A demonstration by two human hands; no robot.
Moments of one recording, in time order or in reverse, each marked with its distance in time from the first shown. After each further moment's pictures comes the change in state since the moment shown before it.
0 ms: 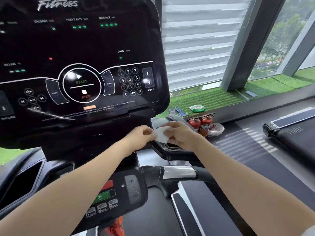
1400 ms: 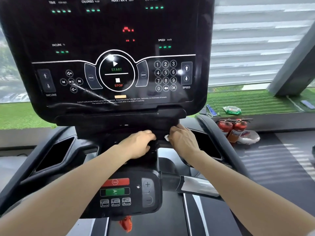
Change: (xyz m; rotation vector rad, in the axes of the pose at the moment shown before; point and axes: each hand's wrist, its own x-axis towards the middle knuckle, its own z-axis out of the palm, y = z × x) left_hand -0.017 -0.052 -0.044 0.826 -0.028 0.079; right_hand 0.052 0.032 0.048 -1.556 0.099 -0.708
